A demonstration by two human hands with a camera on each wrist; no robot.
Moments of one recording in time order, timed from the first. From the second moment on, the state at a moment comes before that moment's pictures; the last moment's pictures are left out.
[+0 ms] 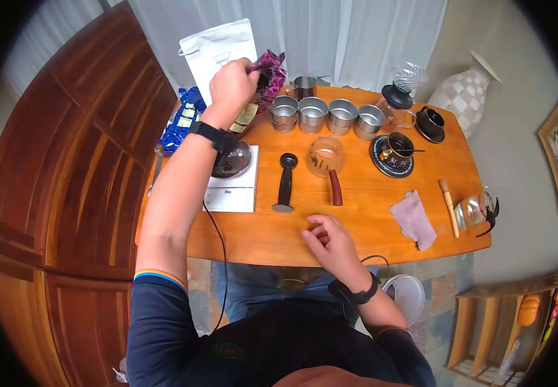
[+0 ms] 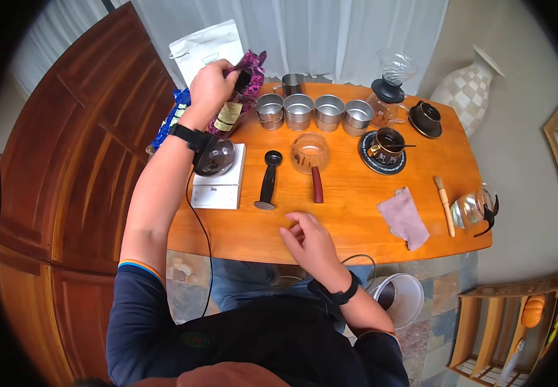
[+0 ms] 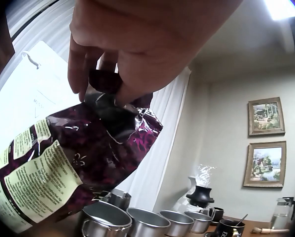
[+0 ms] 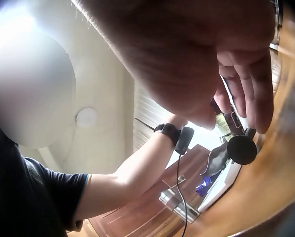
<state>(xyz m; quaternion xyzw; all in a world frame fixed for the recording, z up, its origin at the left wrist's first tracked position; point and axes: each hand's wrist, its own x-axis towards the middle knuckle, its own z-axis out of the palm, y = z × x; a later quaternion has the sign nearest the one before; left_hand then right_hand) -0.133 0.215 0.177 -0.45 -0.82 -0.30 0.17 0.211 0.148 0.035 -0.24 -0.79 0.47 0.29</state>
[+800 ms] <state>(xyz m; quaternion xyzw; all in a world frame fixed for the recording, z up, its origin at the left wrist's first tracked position) -0.230 0.177 0.167 -0.43 -0.81 -0.37 0.16 0.237 0.154 -0.001 -0.27 -0.76 0.53 0.28</state>
